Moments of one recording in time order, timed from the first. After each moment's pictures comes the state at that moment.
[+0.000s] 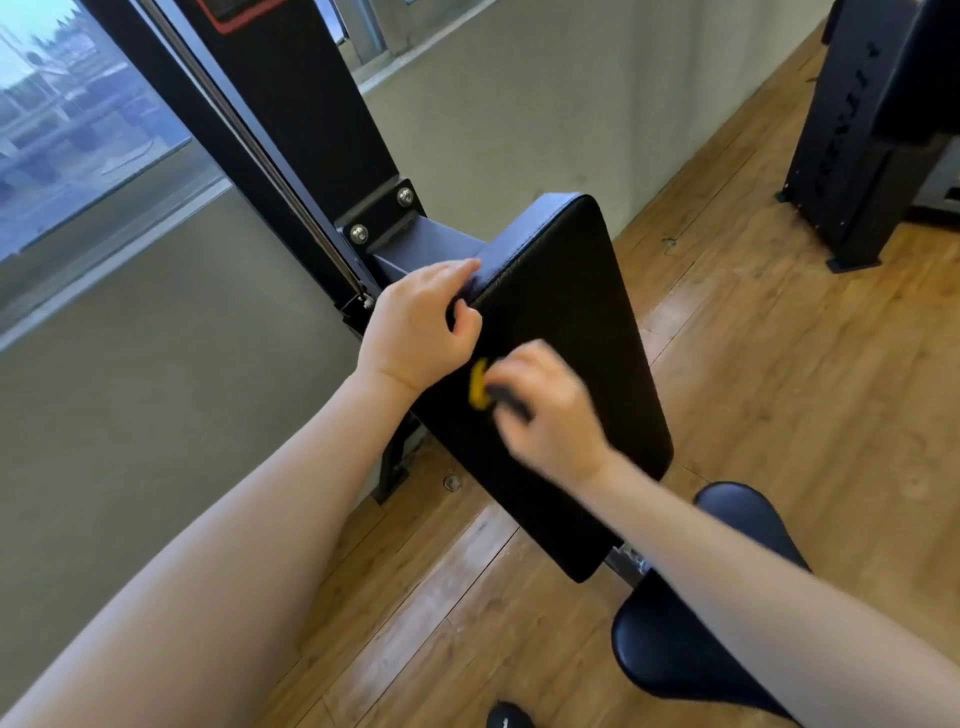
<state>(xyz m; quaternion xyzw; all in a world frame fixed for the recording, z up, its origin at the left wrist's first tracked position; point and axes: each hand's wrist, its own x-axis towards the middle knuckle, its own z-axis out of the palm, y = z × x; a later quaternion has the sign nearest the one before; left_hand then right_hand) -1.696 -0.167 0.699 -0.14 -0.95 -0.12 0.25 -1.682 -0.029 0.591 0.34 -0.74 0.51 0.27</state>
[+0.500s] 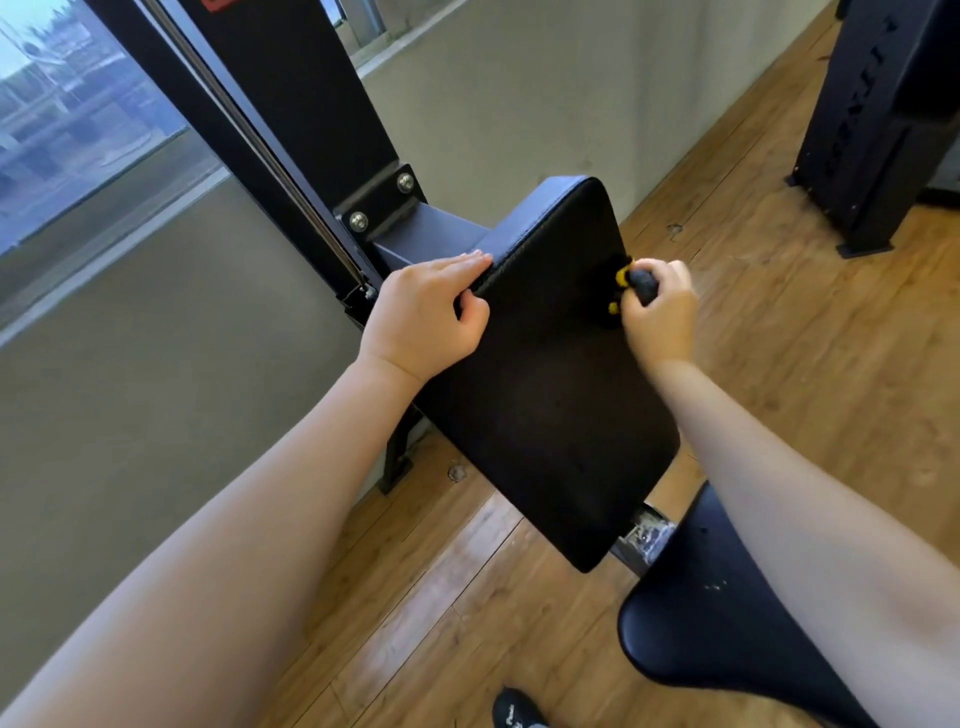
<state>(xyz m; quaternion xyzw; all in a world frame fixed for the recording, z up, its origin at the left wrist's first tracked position) -1.699 -0.164 0.697 -0.18 -0.95 -0.09 0.26 -1.777 0.035 0.568 -0.01 -0.81 0.55 0.21</state>
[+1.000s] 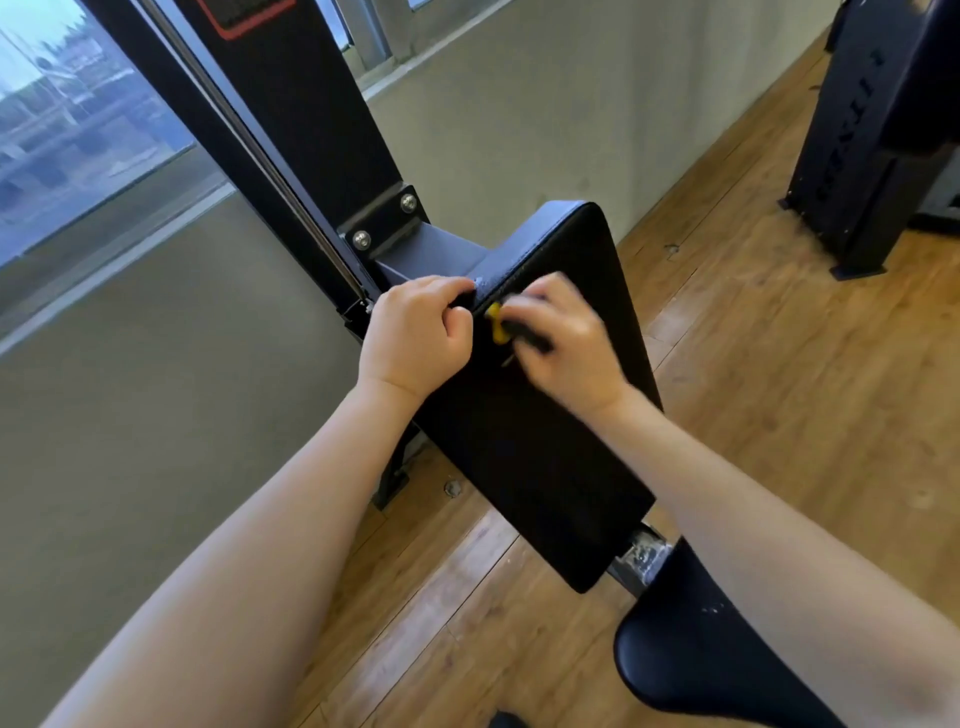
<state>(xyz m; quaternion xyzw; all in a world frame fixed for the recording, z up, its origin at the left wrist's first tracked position) -1.697 -0.164 0.699 -0.10 -0.95 -0.14 0.26 -1.737 -0.019 0.623 0.34 -0.75 0.49 0.29</state>
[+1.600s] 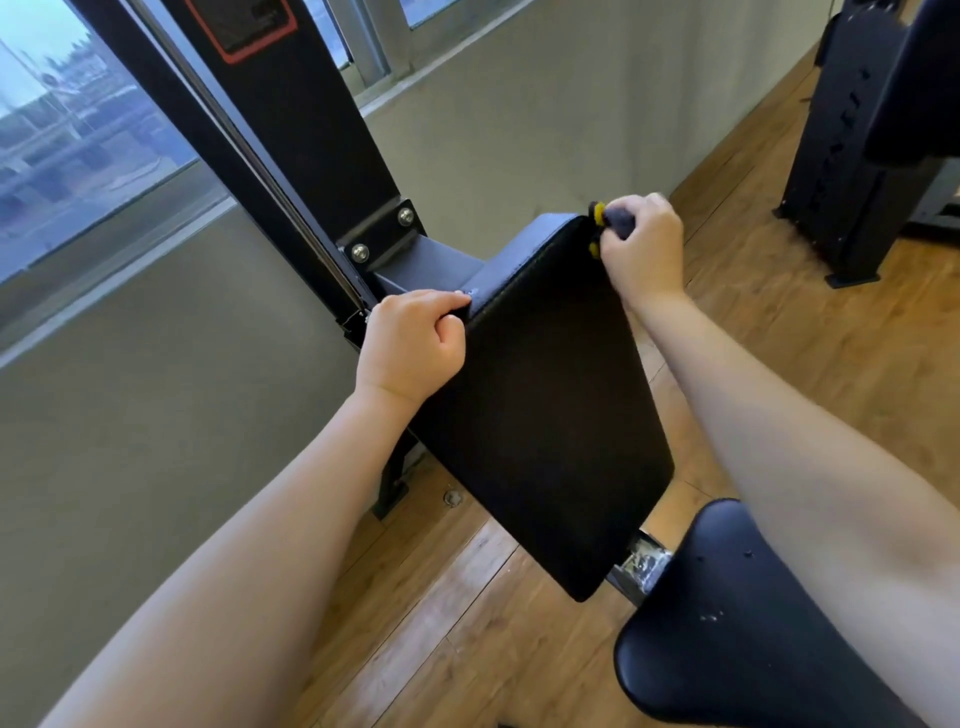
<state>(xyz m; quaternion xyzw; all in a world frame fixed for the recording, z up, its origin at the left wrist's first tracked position) -1.696 -0.164 0.703 -0.09 -0.94 -0.17 0.26 -1.829 0.032 0.646 0.04 -0.83 0.50 0.25</state>
